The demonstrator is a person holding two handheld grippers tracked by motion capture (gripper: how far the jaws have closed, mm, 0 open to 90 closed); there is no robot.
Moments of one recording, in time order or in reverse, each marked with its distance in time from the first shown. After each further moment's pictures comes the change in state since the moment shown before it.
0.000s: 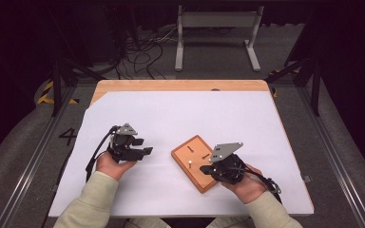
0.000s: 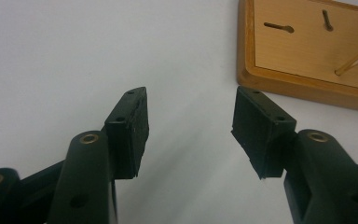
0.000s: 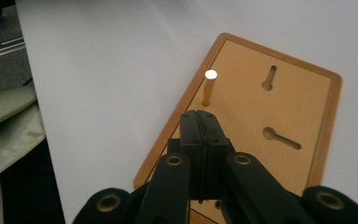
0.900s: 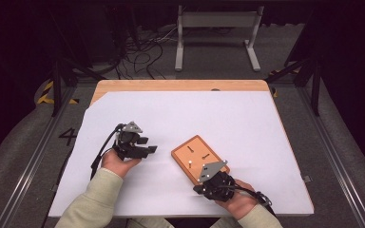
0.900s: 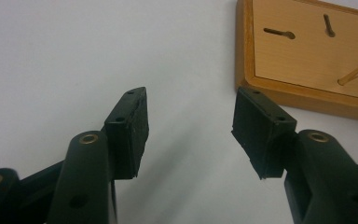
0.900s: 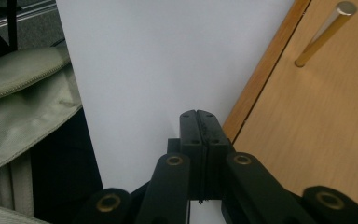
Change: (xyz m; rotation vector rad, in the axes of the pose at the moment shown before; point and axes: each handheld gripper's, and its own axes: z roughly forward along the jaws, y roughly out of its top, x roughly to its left) left arm 0.001 0.008 0.014 0.013 -0.021 -0.004; right arm 0.033 -0.018 0.033 0.109 0.078 -0.033
